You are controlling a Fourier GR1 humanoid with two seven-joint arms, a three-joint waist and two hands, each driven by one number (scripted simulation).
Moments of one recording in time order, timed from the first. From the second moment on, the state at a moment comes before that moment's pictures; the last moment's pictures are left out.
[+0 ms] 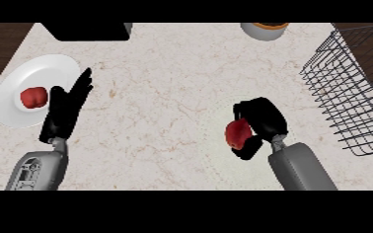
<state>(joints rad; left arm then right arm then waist) -0.20 0.22 0.07 -1.39 -0.11 -0.01 0.23 -0.30 -0.15 0.26 -1.28 1.22 0.22 0.01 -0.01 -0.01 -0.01</state>
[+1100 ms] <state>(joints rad) -0.19 0.20 0.06 -1.40 -0.12 0.00 0.22 -0.55 0.00 0.09 -2.16 0.72 0.44 0.85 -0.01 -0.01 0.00</state>
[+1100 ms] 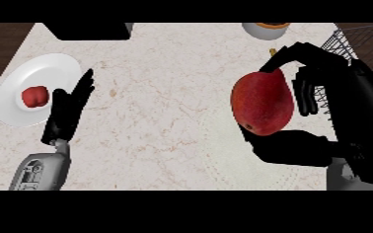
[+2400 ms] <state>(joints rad) -0.23 0.20 0.07 -1.37 -0.14 -0.01 0.22 -0.88 -0.63 -0.26 -1.62 0.73 0.67 0.69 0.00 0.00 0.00</state>
